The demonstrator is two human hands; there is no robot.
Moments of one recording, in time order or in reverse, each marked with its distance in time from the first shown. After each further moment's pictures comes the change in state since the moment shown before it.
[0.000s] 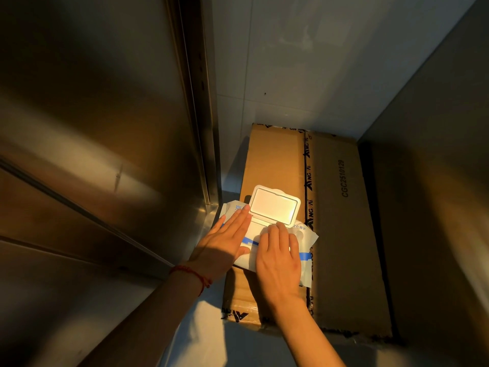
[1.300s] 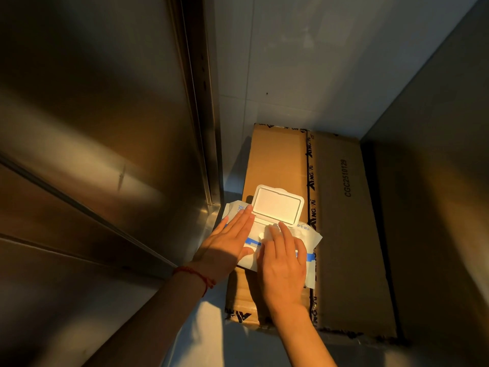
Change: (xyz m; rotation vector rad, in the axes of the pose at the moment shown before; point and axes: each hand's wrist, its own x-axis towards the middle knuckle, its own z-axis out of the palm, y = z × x) left_hand 0.000 0.004 -0.002 -0.014 0.014 -0.022; right_hand -0.008 -0.001 0.011 0.120 0.194 0.052
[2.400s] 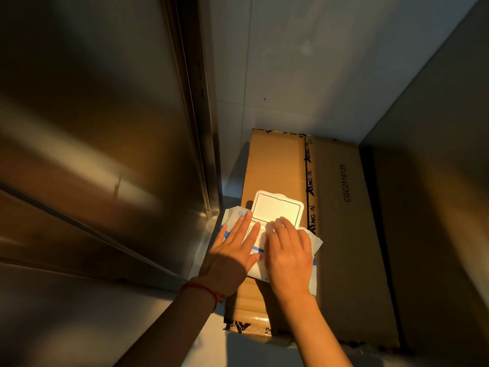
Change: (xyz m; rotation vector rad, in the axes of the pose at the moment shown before) left_hand -0.004 0.023 0.002 0.161 0.463 0.012; right_hand 0.025 0.017 0.001 0.056 0.068 -0.082
